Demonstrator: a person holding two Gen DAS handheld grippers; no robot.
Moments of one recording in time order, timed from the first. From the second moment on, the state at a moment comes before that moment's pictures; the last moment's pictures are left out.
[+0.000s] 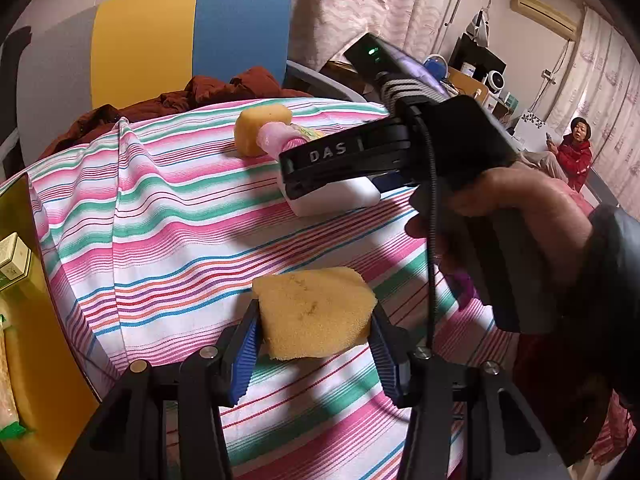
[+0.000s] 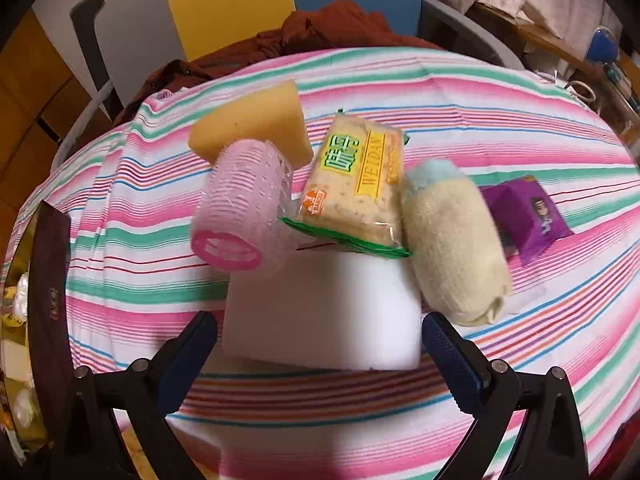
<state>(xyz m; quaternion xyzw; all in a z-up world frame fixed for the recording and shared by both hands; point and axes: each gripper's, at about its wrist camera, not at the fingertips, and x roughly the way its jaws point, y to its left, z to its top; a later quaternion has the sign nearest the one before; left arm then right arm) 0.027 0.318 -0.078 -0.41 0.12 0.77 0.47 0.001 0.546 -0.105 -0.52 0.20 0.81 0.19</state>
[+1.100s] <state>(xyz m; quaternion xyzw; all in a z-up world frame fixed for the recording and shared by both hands) 0.034 0.253 -0.021 -0.38 0.08 0.81 0.44 0.013 0.484 -0.061 -0.47 0.16 0.87 0.01</state>
